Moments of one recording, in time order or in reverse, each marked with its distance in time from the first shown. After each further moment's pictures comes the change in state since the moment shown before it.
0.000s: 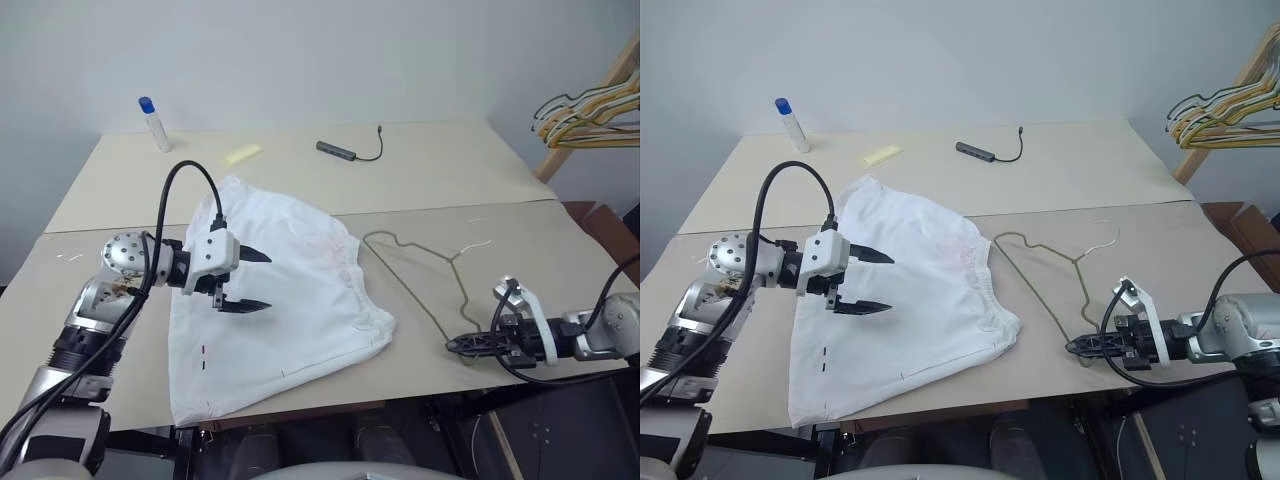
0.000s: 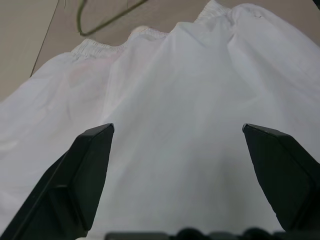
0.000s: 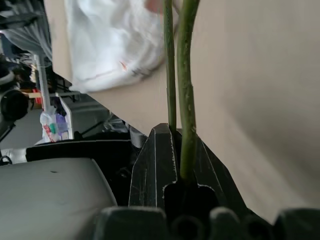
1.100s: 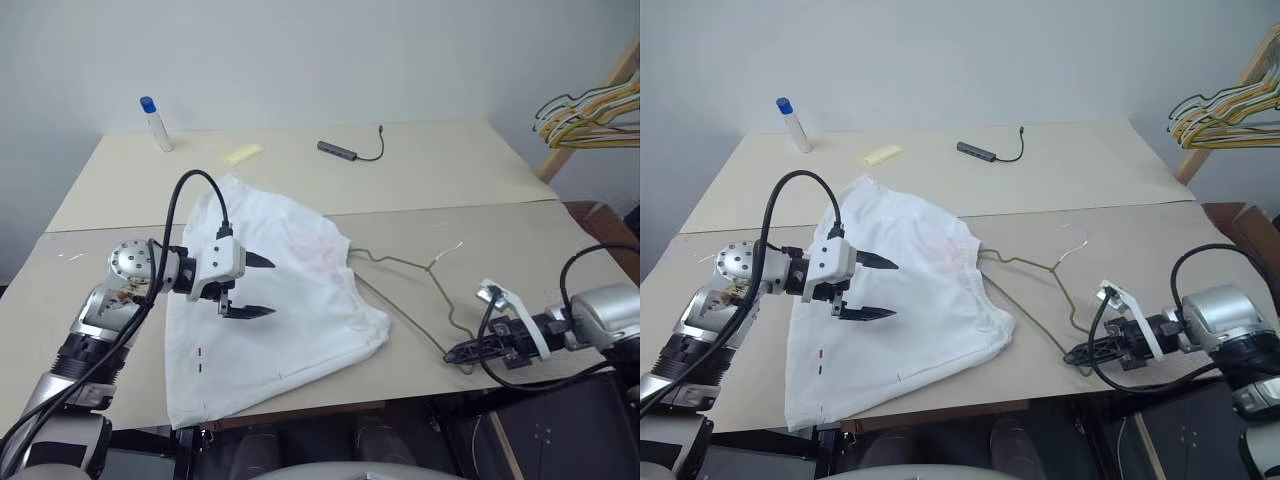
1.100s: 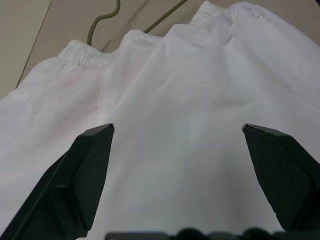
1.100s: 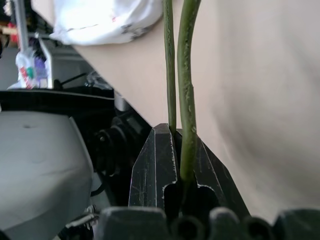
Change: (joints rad) left arm 0.033 -0.018 -0.008 -0.045 0.012 0.025 0.035; right arm -0.125 -0.016 0.269 0.027 -0.243 -0.225 0.327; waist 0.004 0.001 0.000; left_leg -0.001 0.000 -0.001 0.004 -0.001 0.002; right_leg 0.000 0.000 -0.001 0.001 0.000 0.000
